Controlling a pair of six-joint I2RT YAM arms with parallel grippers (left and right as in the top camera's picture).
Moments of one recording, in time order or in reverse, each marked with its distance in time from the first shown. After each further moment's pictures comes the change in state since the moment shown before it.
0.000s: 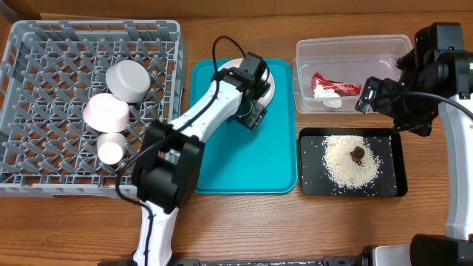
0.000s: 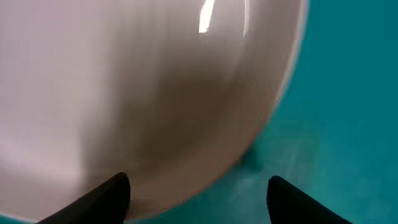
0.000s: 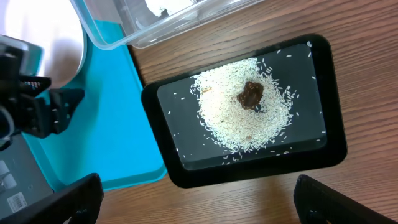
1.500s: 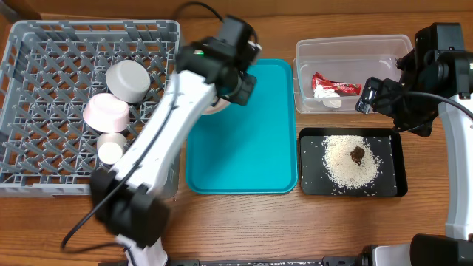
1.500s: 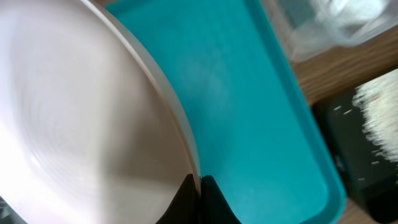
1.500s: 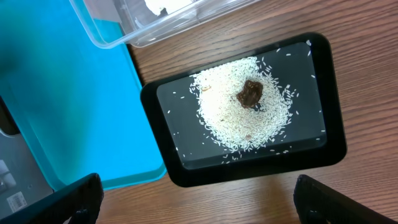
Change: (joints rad) left arm 0.055 -0.326 0.216 -0.305 0.066 -0.116; right arm 0.000 0.000 0.000 -0.004 0.000 0.000
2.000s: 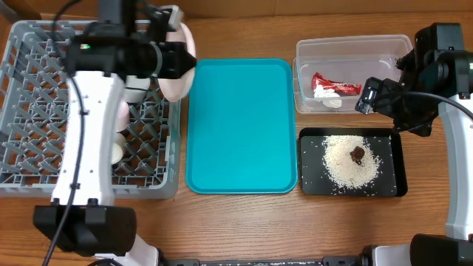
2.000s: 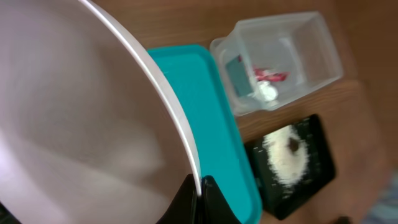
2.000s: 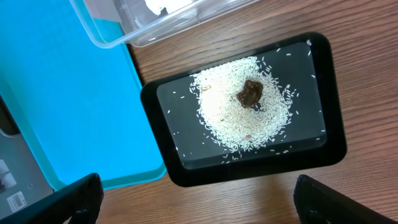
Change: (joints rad) left arm 0.428 -0.105 0.009 0.015 0.579 0.022; right arm 0.000 0.000 0.000 -0.001 0.000 0.000
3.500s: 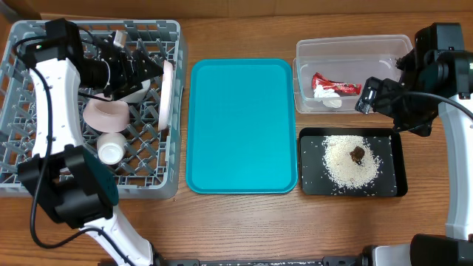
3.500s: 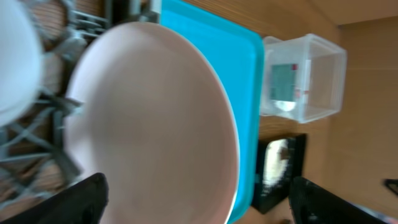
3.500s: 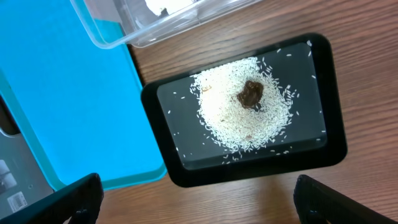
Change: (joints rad) left arm 0.304 0.230 -0.010 -0.129 0.133 0.040; right arm 0.000 0.000 0.000 0.006 -0.002 0.000
